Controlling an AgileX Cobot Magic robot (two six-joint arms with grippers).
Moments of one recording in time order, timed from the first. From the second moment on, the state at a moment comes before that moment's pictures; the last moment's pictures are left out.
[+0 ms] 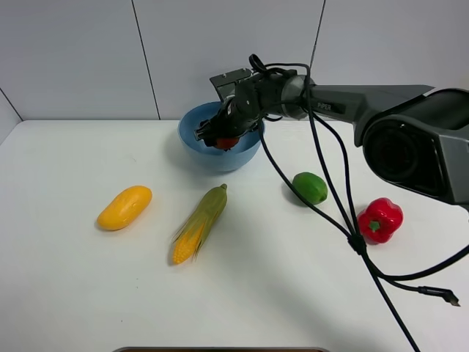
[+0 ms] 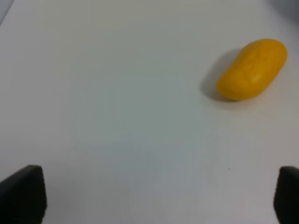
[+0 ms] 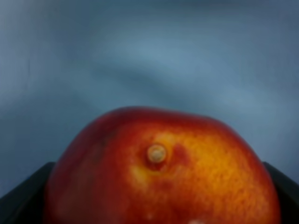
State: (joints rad) left arm -0.05 0.00 -0.44 0.09 1.09 -0.12; right arm 0.56 2.37 -1.86 -0.08 0.47 0.16
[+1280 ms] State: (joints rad) left arm -0.05 0.00 -0.44 0.09 1.09 -0.12; right arm 0.59 2.39 -1.86 -0.08 0.44 0.13
